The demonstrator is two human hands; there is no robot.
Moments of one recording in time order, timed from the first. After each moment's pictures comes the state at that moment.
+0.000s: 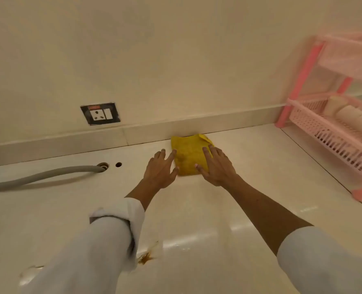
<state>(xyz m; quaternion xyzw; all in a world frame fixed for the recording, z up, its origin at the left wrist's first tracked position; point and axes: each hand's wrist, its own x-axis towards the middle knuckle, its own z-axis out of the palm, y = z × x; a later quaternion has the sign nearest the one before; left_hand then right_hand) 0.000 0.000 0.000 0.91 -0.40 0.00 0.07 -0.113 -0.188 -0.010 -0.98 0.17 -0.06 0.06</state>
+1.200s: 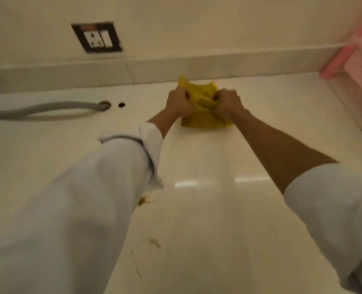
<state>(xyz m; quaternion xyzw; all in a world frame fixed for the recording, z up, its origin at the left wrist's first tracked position) 0.004 -0.052 0.023 0.91 -0.20 -0.16 0.32 -0.053 -0.213 -0.011 -0.94 0.26 -0.01 0.24</state>
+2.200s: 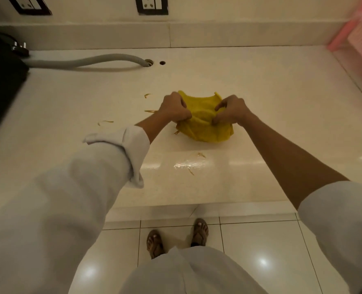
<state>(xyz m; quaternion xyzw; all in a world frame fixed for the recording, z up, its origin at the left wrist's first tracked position) -0.130 0.175 0.011 0.91 -0.16 -0.20 0.32 -0.217 -0.006 0.011 -0.90 0.26 0.09 0.32</state>
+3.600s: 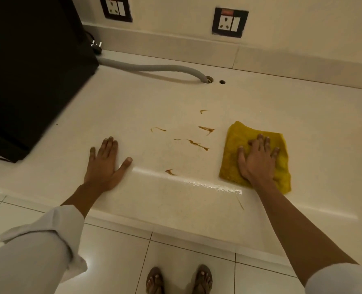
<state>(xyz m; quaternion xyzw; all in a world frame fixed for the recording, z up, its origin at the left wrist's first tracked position) -0.150 0.525 -0.095 0.99 -0.09 -0.03 0.08 -0.204 0.089 -0.096 -0.96 0.22 -0.09 0.11</state>
